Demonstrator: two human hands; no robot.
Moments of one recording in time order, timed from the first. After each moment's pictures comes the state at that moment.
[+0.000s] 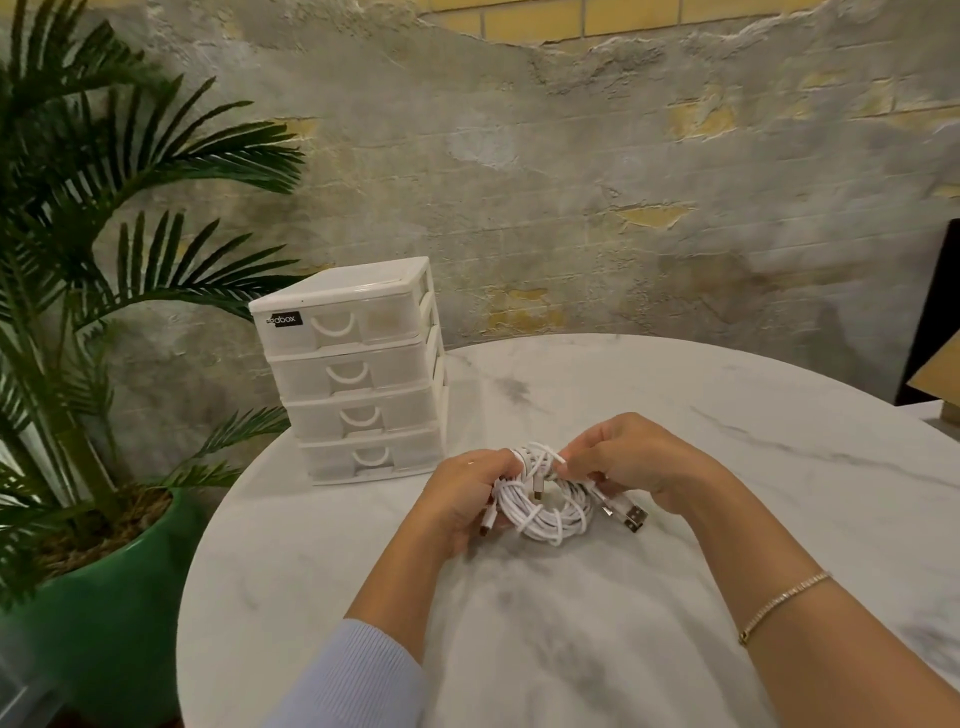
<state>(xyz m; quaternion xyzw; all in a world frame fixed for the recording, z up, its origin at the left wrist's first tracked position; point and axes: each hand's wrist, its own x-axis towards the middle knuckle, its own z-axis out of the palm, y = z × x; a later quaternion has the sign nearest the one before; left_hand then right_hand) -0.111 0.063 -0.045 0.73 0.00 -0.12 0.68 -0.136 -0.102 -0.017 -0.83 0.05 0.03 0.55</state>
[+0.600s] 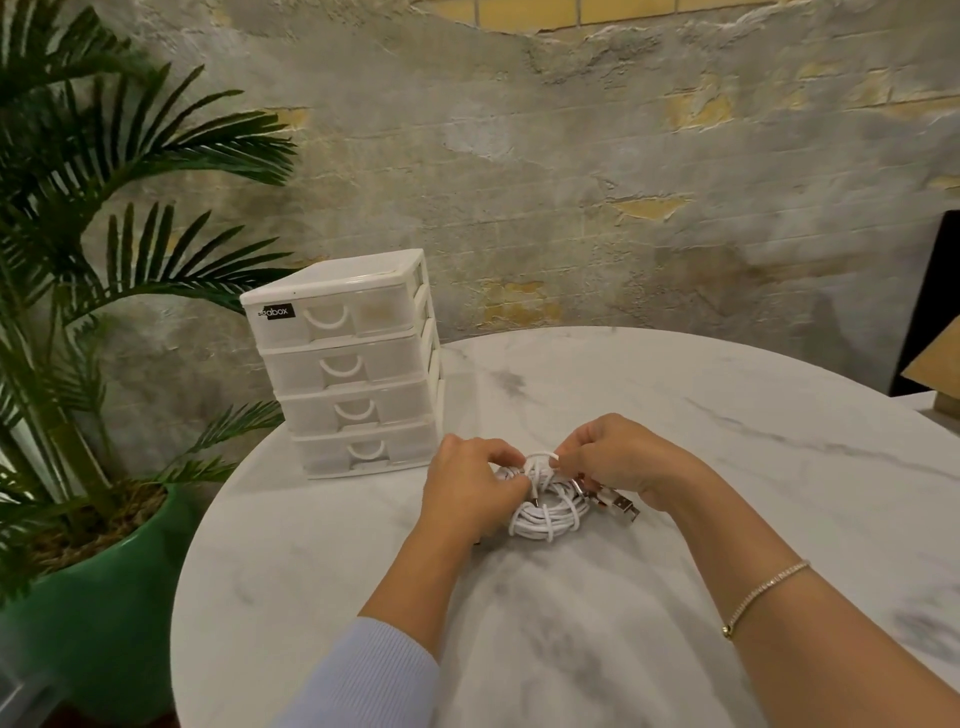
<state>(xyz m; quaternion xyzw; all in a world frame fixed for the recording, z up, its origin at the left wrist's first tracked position) -0.108 0.057 -0.057 0.93 -0.11 0.10 0.33 -0.131 -0.098 -0.026 -0.87 0.06 0.05 0.49</state>
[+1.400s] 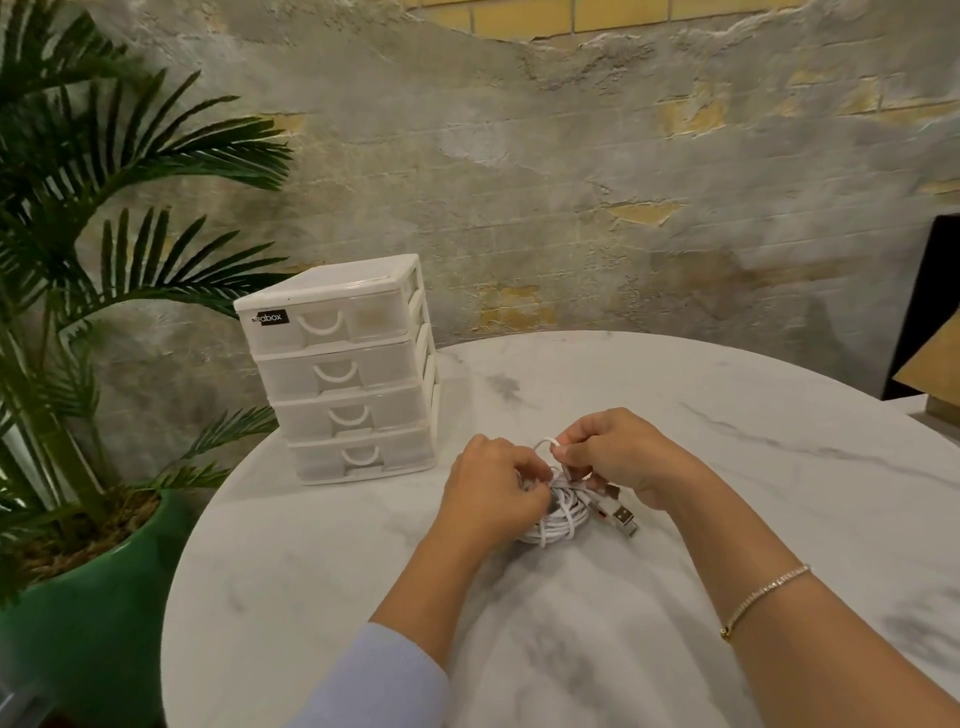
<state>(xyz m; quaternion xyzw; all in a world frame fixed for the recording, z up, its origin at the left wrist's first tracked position) -0.115 0.041 -0.052 0.93 -0.21 0.13 0.27 -0.128 -0.104 -0.025 -0.83 0.07 0.02 0.56</state>
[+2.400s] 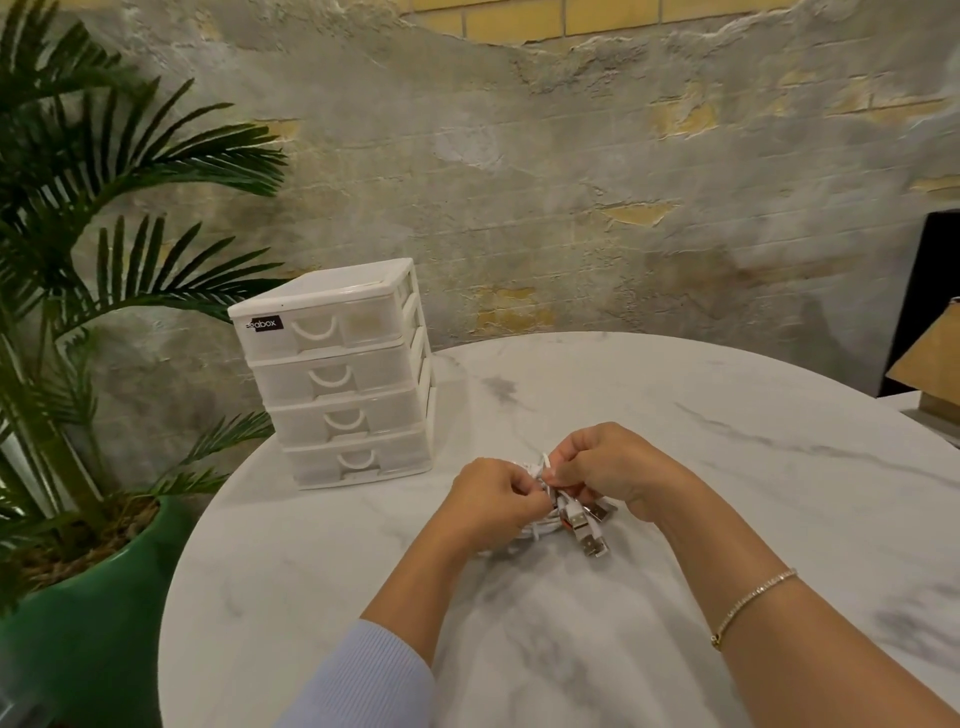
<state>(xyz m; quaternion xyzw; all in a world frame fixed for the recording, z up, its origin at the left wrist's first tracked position) -0.121 0.043 -0.048 0.90 -0.18 -0.04 0.38 -0.128 -0.104 -0.035 -0.83 0.06 0.03 0.56</state>
